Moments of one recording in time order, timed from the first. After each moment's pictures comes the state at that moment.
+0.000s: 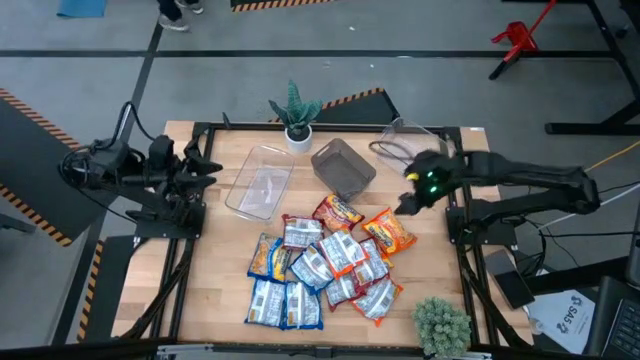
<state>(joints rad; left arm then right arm) -0.28 0.41 0.86 -0.29 -0.29 -0.43 -0.13 0.99 0.91 -0.88 -0.33 0.93</state>
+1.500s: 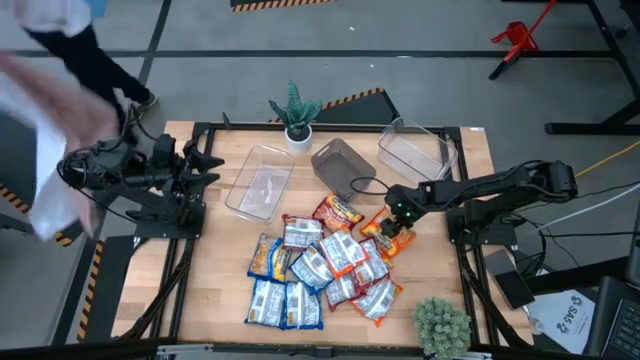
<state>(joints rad) -0.28 0.40 0.86 -0.37 -0.41 -0.47 -0.08 1.30 0.47 -0.33 -0.26 0.88</state>
